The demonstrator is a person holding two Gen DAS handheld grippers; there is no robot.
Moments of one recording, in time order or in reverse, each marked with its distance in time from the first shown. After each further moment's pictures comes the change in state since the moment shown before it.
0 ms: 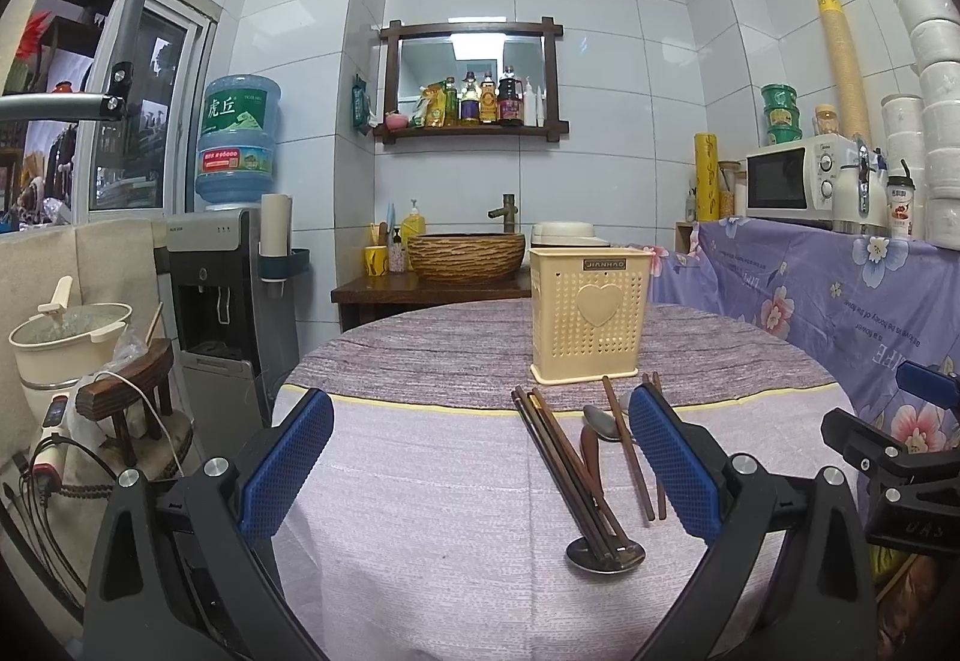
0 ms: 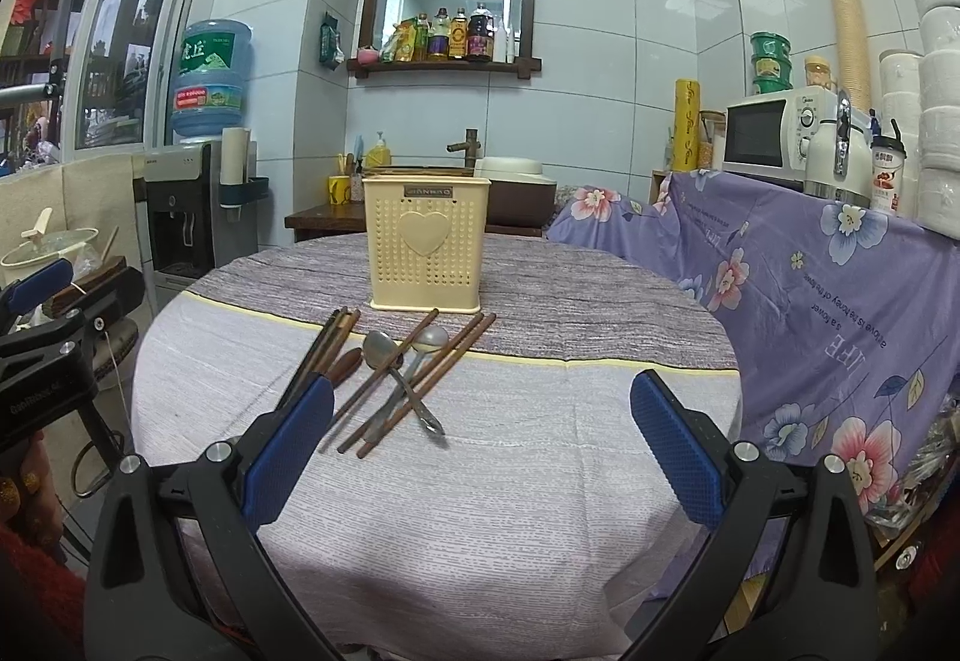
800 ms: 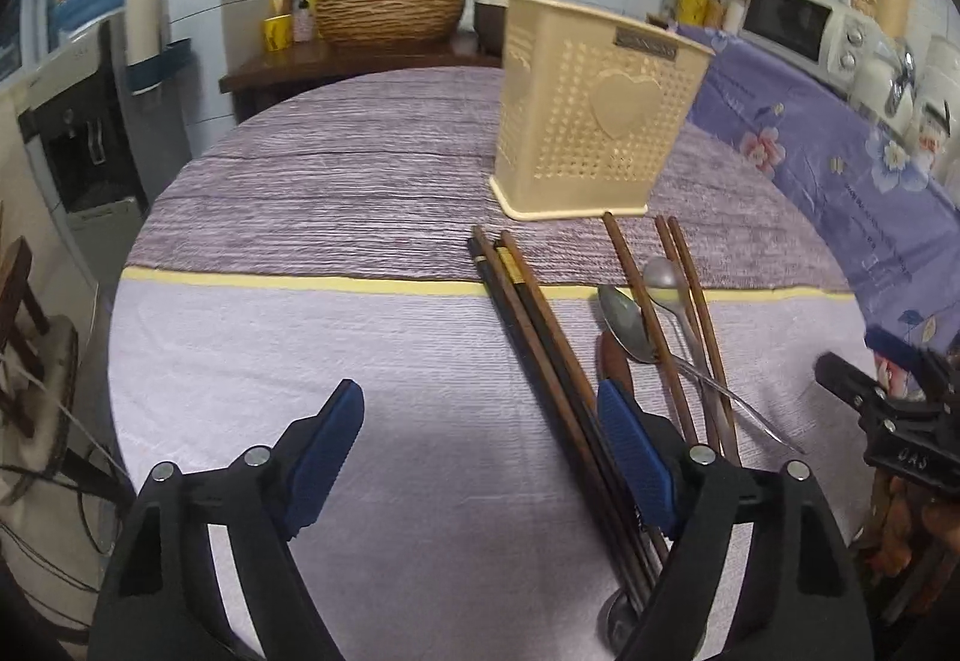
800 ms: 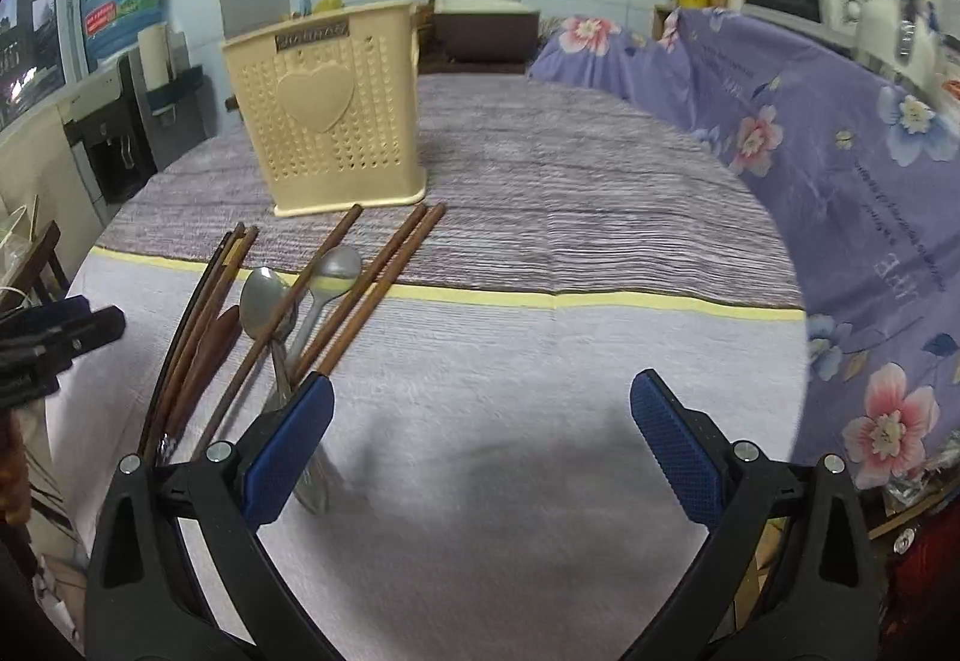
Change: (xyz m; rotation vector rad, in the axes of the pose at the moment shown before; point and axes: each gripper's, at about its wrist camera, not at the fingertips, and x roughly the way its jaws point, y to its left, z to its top) left arm 0.174 0.011 -0.004 0.018 0.646 -0.228; right arm 0.172 -0.032 0.023 0.073 0.463 0.010
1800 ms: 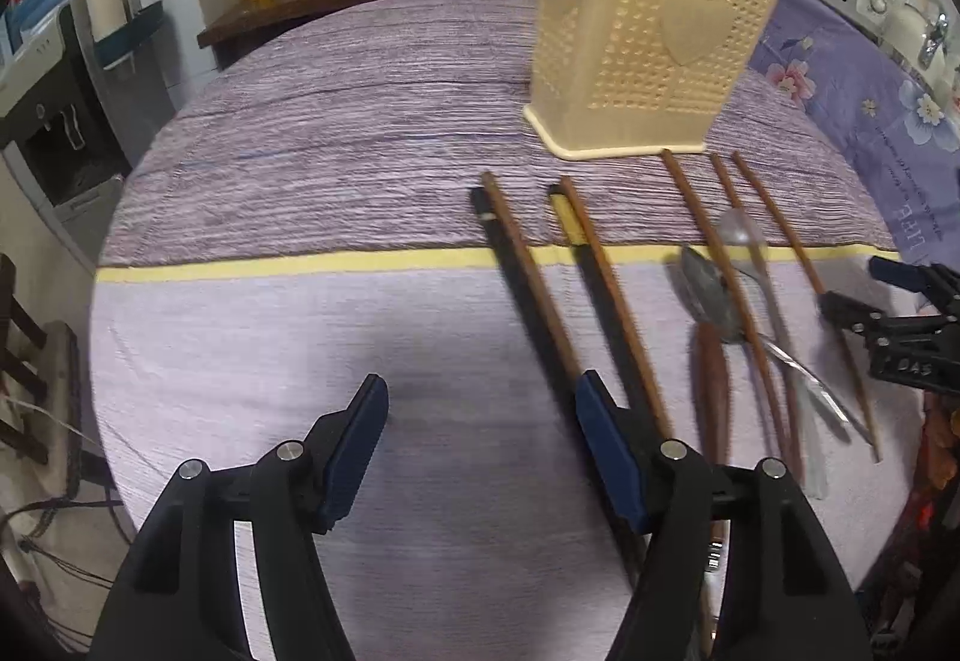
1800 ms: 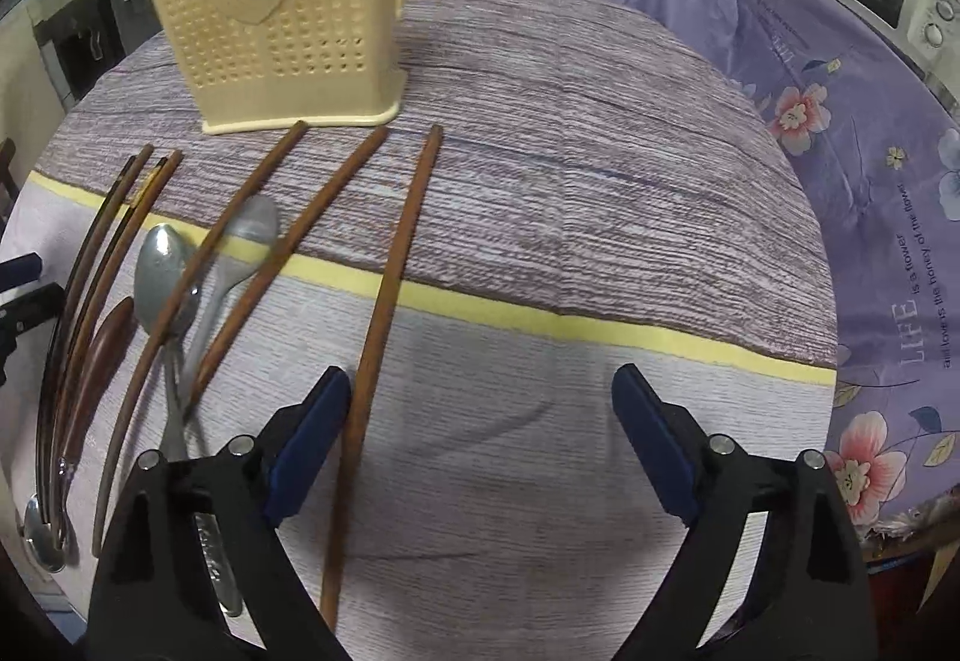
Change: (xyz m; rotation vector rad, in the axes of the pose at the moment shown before) left arm 0.042 0.031 0.025 0.042 0.191 0.038; right arm 0.068 0.000 0.037 -0.122 0.262 -0.077
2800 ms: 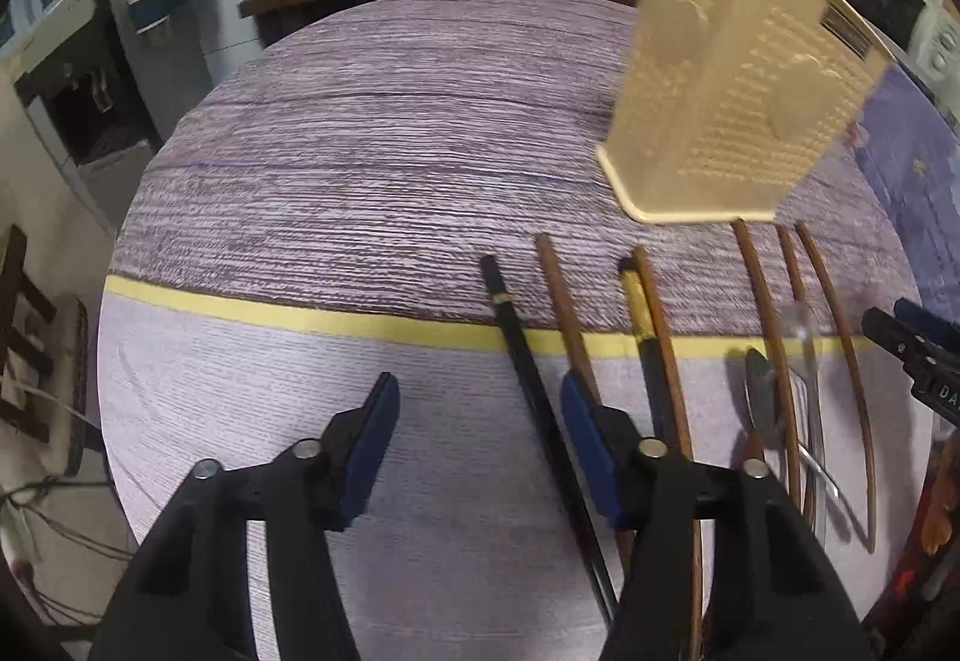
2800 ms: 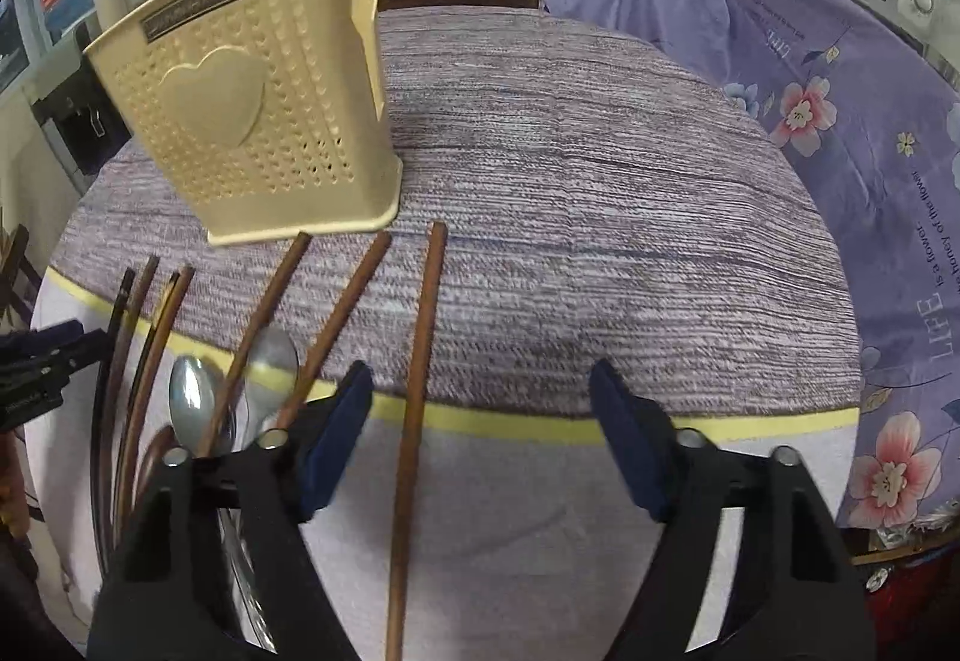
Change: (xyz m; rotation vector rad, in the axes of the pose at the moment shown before) left arm 0.017 0.021 0.030 -0.149 0.032 0.031; right arm 0.003 -0.006 0.041 0.126 -0.060 0.089
